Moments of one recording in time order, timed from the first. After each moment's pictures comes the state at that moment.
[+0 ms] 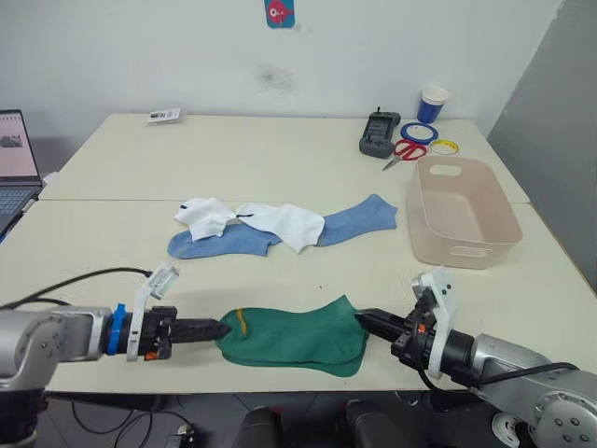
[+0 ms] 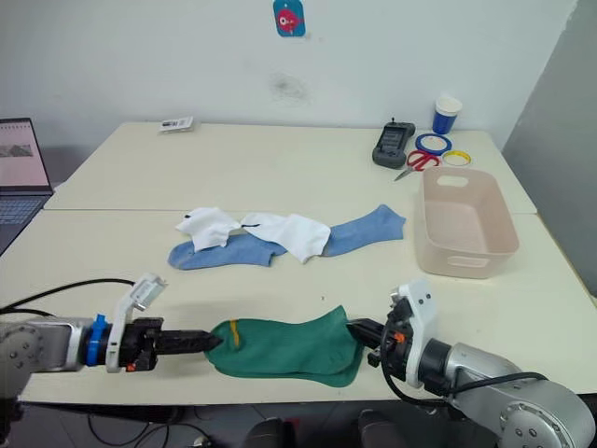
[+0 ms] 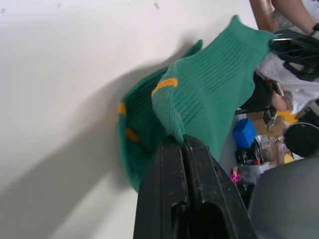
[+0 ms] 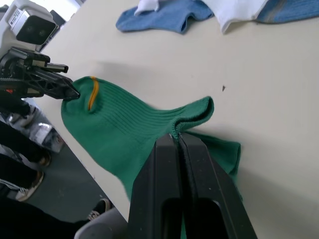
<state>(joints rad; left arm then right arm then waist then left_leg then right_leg) -0.04 0.92 0.26 -0.23 -0.81 1.28 -1.09 -0.06 -0.19 -0.29 -0.97 0.88 1.59 0.29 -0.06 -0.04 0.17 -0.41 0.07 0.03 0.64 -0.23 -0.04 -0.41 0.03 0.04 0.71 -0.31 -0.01</state>
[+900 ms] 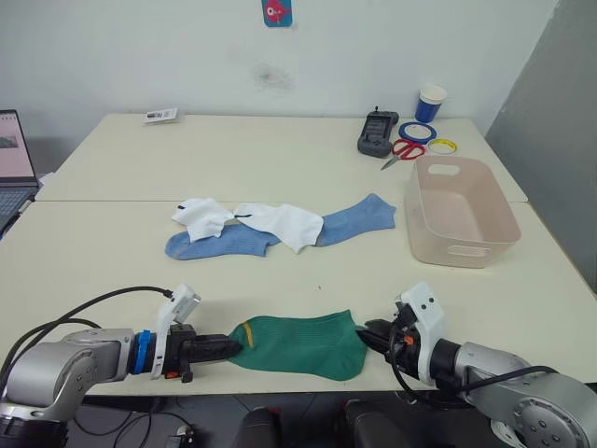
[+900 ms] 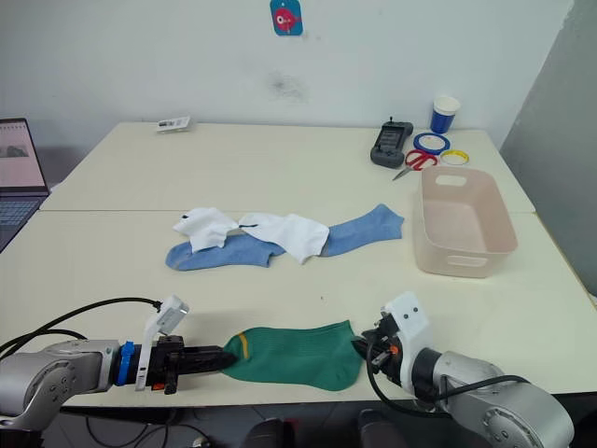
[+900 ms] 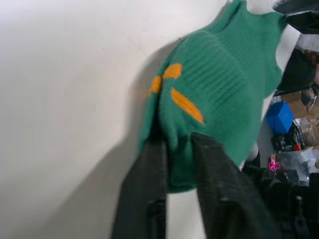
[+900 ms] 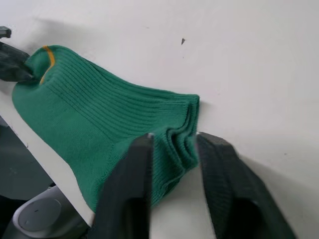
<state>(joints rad) 0.05 0.91 0.17 -0.25 -0.74 1.04 -1.07 0.03 -0.38 -0.06 -0.91 0.73 1.31 0.24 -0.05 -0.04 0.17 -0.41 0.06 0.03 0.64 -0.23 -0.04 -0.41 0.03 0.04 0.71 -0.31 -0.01</state>
